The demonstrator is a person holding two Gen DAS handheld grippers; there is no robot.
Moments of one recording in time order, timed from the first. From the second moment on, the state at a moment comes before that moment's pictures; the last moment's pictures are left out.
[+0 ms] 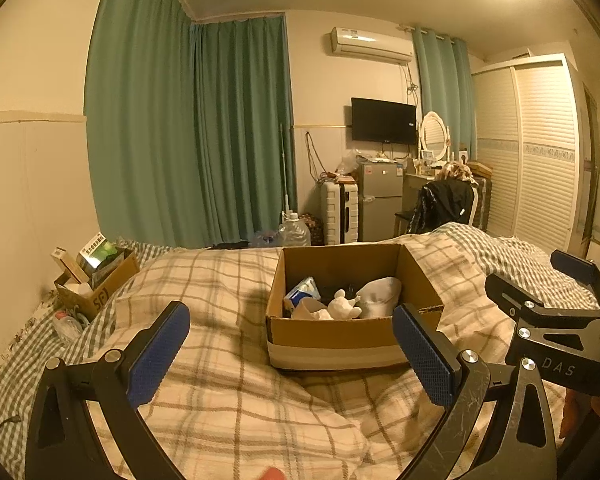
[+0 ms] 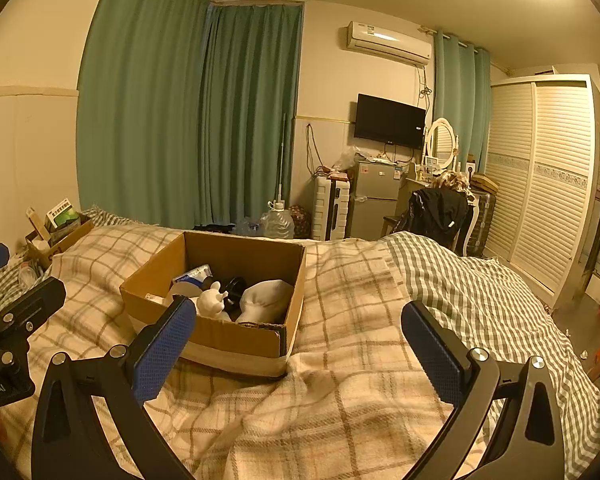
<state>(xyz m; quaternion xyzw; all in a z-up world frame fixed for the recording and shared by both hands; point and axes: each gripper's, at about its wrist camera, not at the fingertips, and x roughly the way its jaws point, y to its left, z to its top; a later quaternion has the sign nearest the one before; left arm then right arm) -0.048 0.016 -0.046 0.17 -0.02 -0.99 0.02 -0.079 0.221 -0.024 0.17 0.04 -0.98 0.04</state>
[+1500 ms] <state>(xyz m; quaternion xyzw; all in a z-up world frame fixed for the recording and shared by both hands) -0.048 0.006 -0.049 0.17 -0.01 -0.98 0.04 -0.078 0.217 -0.030 0.18 0.05 -0.98 0.06</state>
